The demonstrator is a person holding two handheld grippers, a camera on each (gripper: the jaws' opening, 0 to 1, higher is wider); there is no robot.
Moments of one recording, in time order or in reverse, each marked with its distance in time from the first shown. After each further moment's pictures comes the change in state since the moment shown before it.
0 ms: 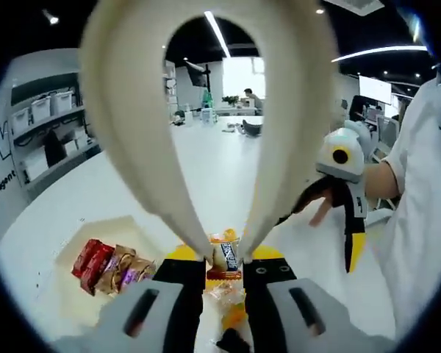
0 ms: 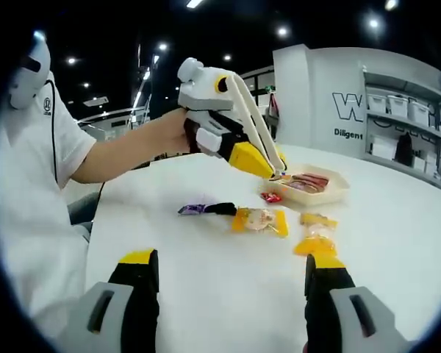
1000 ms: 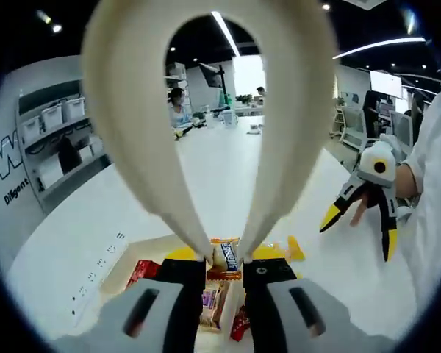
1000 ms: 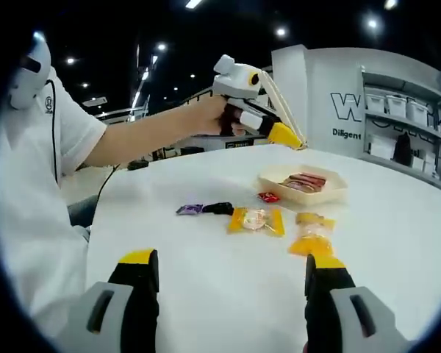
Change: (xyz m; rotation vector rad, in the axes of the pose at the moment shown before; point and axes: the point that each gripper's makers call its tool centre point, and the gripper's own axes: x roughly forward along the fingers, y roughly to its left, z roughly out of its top) left arm 0.004 0.088 0.021 0.038 0.016 0.092; right arm -0.004 -0.004 0.000 0.005 -0.001 -0.010
